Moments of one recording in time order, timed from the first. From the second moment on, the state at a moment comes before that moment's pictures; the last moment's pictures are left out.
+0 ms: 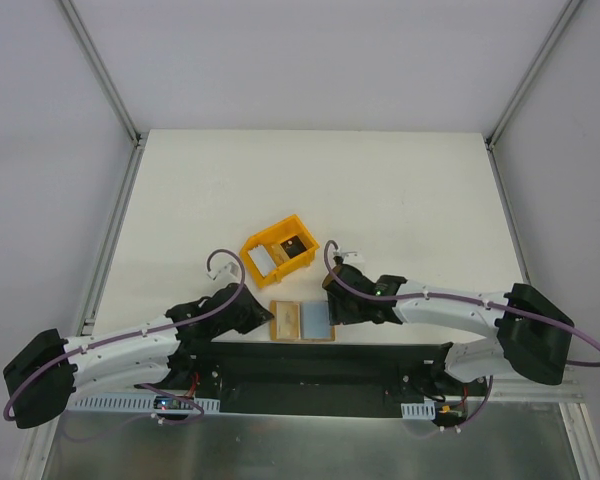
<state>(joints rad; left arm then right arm) -0.97 0.85 0.23 -0.17 -0.18 -1.33 1.10 1.35 0.71 -0.50 0.23 0.85</state>
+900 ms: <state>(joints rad) -1.02 1.13 0.62 -0.29 -0.15 -1.19 1.08 1.23 0.58 -0.29 0.22 0.87</state>
